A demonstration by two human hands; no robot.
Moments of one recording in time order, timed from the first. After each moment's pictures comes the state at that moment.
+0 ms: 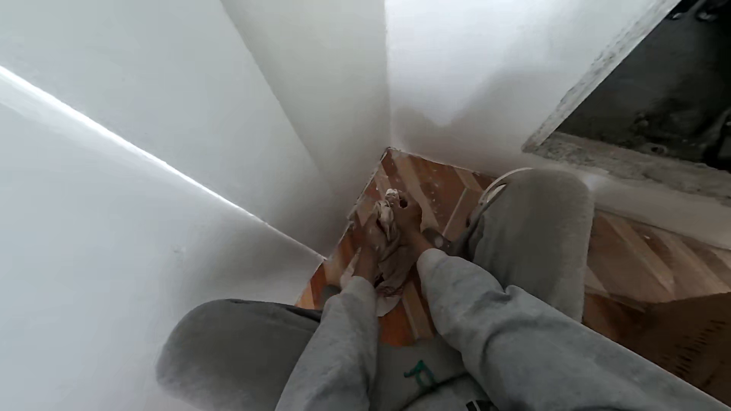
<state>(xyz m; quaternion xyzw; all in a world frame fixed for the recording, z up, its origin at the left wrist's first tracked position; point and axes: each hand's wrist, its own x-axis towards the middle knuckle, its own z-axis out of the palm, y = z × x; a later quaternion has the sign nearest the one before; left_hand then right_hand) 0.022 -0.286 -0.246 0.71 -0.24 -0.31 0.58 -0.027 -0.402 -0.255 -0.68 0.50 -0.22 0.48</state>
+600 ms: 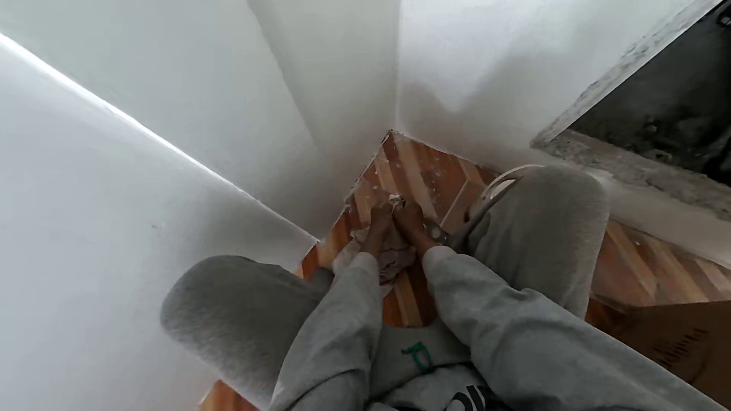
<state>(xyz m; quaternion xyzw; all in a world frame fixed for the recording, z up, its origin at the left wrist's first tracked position) 0.026 -0.321 -0.279 0.75 -0.17 -0.38 0.51 -0.046 -0.391 -0.274 -0.75 0.50 -0.07 0.43</state>
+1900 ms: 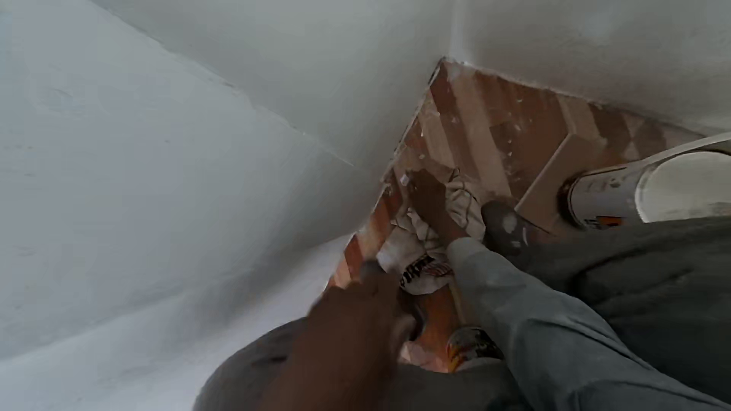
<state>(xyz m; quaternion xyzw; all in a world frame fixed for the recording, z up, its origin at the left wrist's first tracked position) 0.085 -0.219 -0.047 0.79 -0.51 -0.33 -0.08 0.071 -0.404 -0.408 -0.86 0.39 -0.06 0.33</state>
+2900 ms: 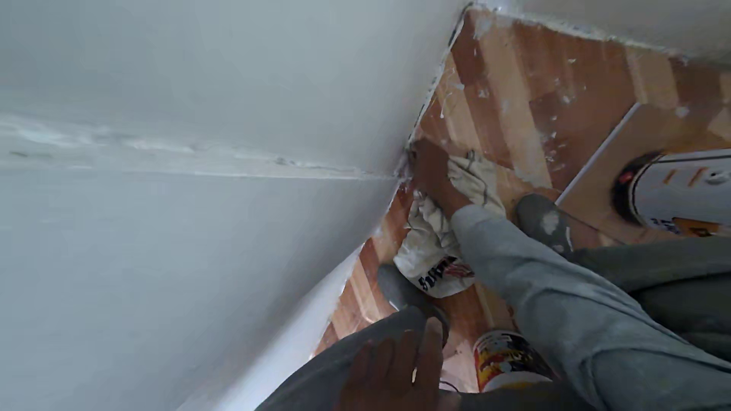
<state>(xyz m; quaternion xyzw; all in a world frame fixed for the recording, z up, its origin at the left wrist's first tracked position) 0.091 -0.222 -0.052 0.77 -0.50 -0.39 -0.08 0.162 -0.442 -0.427 -0.83 0.40 0.03 0.37</state>
